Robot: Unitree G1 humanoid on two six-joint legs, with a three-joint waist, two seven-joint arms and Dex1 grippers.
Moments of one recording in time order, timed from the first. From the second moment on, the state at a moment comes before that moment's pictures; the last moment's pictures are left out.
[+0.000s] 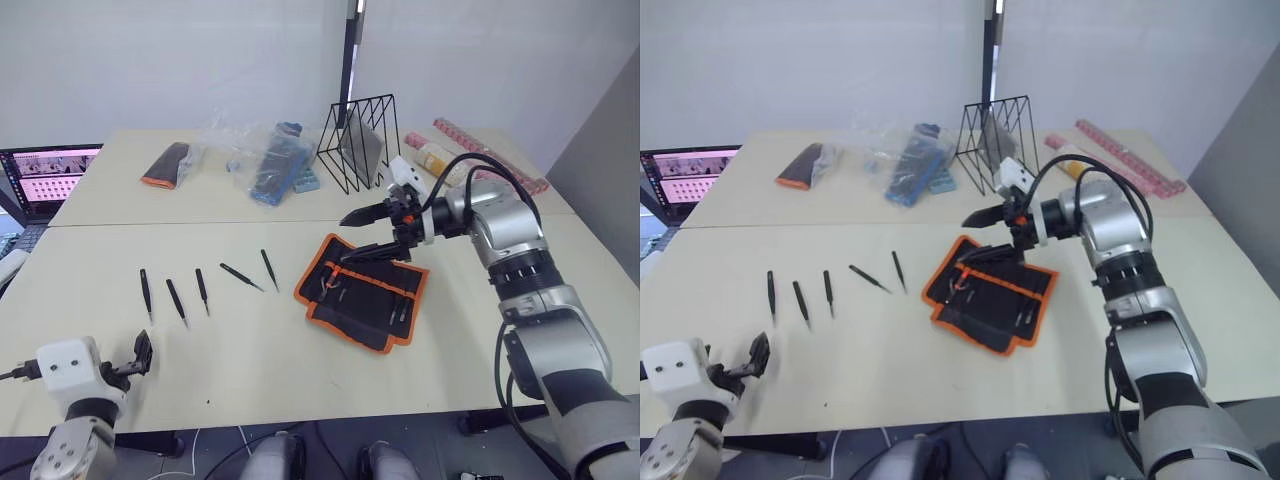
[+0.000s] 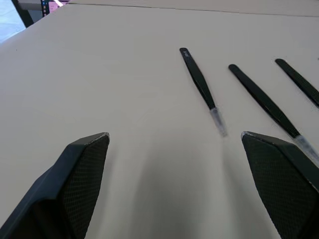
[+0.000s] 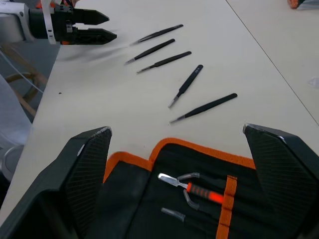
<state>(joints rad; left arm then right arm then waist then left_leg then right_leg) 0.28 0.22 0.54 -0.52 -0.36 0.51 -0.07 -1.06 -0.54 0.21 0.51 0.26 0.43 1.48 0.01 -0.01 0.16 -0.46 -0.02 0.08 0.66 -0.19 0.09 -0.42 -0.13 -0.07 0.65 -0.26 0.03</state>
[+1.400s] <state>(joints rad) -0.11 0.31 0.49 -0.17 -0.28 0.59 0.03 -0.92 -0.65 0.13 0.20 0.34 0.56 1.31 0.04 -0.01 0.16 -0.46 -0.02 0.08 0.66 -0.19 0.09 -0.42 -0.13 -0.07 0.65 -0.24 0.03</state>
